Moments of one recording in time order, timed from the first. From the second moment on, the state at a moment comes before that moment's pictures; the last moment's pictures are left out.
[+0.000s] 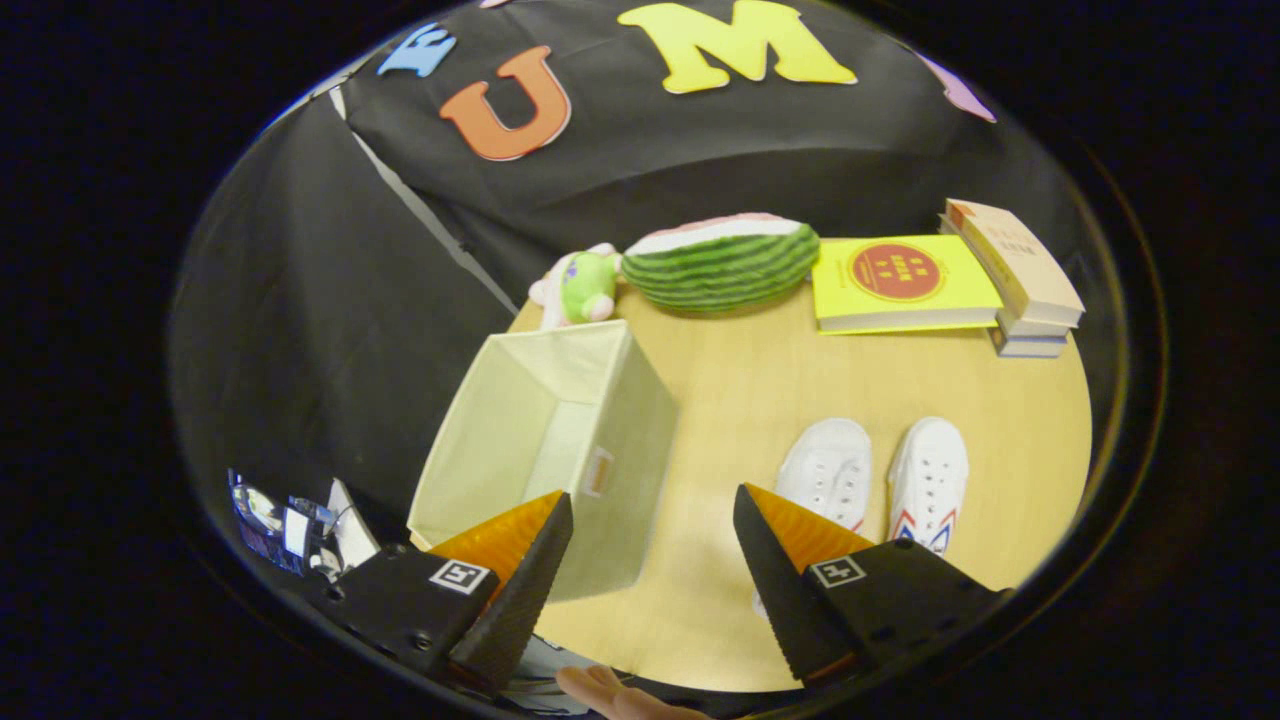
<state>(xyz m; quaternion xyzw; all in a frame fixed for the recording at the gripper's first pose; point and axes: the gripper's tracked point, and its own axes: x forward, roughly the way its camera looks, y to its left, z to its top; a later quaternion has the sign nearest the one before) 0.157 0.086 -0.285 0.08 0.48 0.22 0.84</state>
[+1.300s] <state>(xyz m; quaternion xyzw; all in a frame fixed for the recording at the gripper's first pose) 0.162 -0.007 -0.430 0.08 0.59 0.13 0.79</state>
